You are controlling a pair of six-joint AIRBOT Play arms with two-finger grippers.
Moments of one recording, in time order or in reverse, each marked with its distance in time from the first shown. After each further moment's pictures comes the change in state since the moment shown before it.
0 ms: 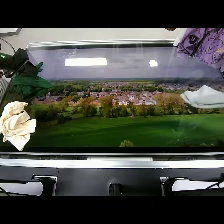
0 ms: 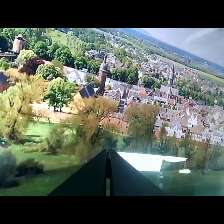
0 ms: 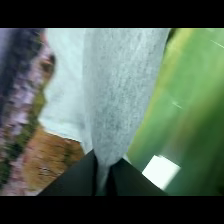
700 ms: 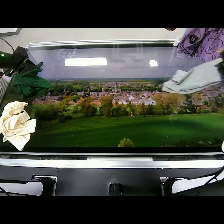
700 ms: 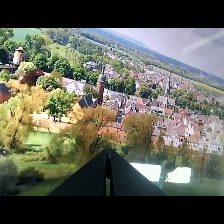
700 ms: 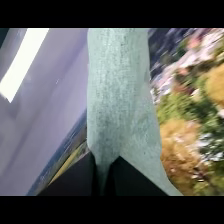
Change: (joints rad) left arm 0.000 0.000 0.000 0.000 0.042 0.000; right arm 0.158 -0.109 0.067 0.221 -0.326 -0.070
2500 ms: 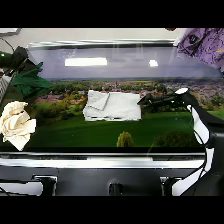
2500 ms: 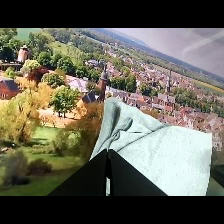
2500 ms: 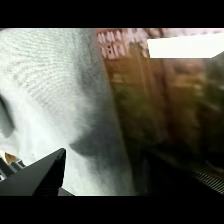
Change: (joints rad) left arm 0.000 0.000 0.000 0.000 0.001 0.000; right arm 0.384 -0.160 -0.690 0.655 0.013 -0.748
